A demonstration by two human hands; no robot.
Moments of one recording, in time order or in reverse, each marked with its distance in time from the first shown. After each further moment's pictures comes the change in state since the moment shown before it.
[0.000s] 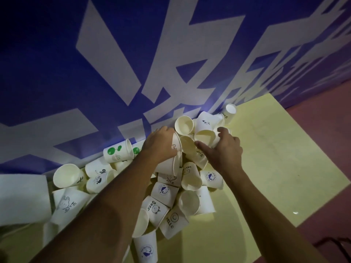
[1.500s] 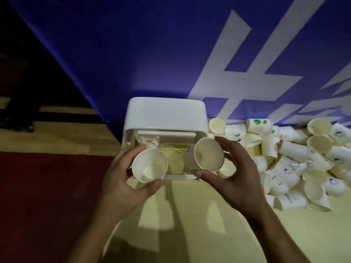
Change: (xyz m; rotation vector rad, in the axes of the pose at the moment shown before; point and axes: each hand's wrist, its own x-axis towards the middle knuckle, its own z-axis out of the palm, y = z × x) left_hand -0.539 -0.263 -0.106 -0.820 0.719 -0.344; right_hand -0.368 -0.271 0.099 0.582 -0.255 -0.812
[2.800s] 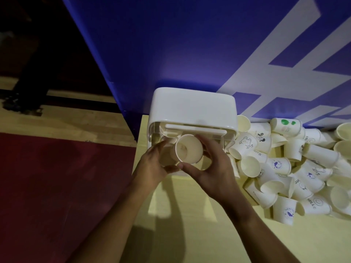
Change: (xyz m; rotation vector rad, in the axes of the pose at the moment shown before) left_hand 0.037 -0.121 0.021 0.302 -0.144 -0.192; right_hand 0.017 0.004 0.119 0.019 -0.118 0.040
